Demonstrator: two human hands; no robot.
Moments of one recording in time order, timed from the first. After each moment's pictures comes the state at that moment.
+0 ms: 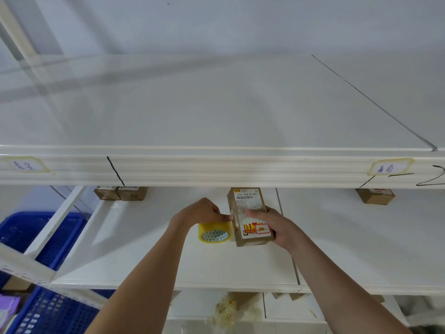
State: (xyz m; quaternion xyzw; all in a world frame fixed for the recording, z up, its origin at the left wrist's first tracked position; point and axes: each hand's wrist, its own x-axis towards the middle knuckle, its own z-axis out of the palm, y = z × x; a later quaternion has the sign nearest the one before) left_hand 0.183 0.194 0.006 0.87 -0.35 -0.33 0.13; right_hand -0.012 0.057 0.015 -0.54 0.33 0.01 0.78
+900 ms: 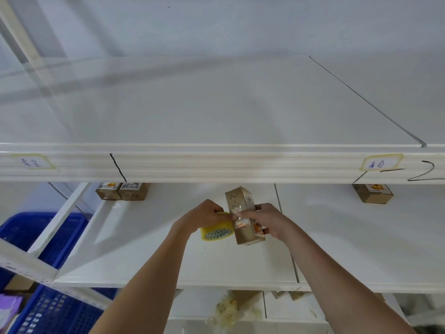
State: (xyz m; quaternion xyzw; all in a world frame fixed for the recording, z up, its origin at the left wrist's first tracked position) left_hand 0.167 0.206 0.007 0.83 -0.33 -0.37 0.27; right_hand 0.002 0.057 0.022 -0.67 0.38 0.03 0.63
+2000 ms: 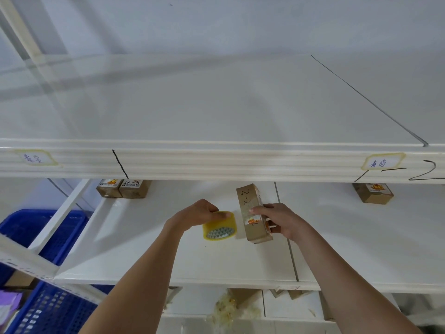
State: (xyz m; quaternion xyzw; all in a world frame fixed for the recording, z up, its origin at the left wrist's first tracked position) left_hand 0.181 0.216 0.002 0.81 -0.34 -0.39 0.27; right_hand -0.017 0.034 0.014 -0.64 0.37 0.01 0.67
